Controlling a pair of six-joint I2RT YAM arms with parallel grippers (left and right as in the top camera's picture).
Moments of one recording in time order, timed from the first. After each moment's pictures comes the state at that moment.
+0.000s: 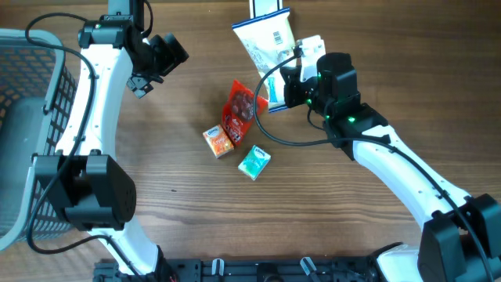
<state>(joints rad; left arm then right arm) -0.03 1.92 1.80 -1.12 0.14 -0.66 0.40 1.55 1.01 0.05 -0.13 0.18</state>
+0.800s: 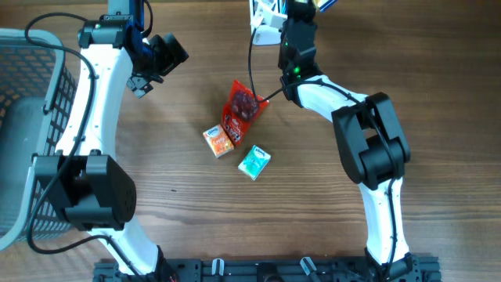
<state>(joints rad) -0.03 1.92 1.80 -1.12 0.14 -0.66 0.40 2.33 1.55 0.93 0.54 -1.55</state>
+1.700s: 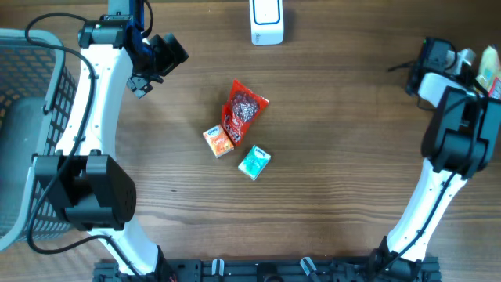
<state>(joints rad) -0.03 1.92 1.80 -1.12 0.14 -0.66 -0.32 2.40 1.56 -0.12 1.29 -0.46</state>
